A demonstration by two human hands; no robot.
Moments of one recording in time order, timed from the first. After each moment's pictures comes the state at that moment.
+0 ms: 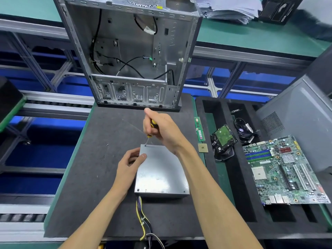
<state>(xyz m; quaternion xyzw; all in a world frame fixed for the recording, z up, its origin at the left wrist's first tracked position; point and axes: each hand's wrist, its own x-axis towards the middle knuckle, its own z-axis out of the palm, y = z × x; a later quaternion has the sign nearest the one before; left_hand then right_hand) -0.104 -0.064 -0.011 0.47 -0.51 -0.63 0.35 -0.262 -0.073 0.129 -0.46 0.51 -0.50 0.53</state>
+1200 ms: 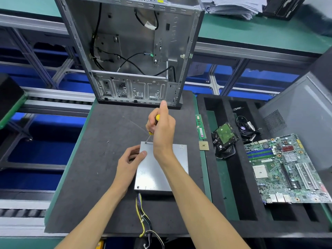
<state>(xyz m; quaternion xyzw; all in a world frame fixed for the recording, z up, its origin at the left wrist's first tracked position) -0.105 -0.062 -0.007 0.48 -0.50 -0.63 0.35 -0.222 -0.070 0.114 -0.29 0.54 -0.71 0.36</state>
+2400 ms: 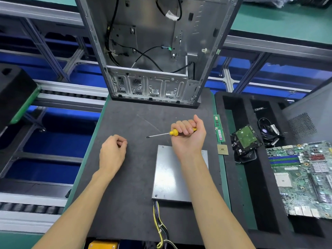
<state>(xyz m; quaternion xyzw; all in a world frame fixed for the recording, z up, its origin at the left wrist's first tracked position) -0.048 -0.156 -0.016 0.66 -0.65 -0.30 0.23 -0.255 -0.093 0.073 0.16 0.20 -0.79 0.55</state>
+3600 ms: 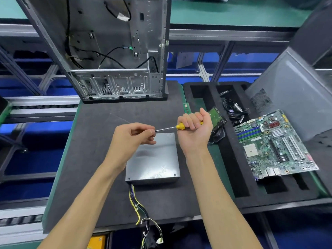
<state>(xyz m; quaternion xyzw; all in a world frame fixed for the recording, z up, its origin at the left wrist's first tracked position) -0.144 -0.062 0.103 0.38 -0.60 -0.63 0.32 -0.319 0.001 0.098 0.11 0.16 -0.86 0.47</state>
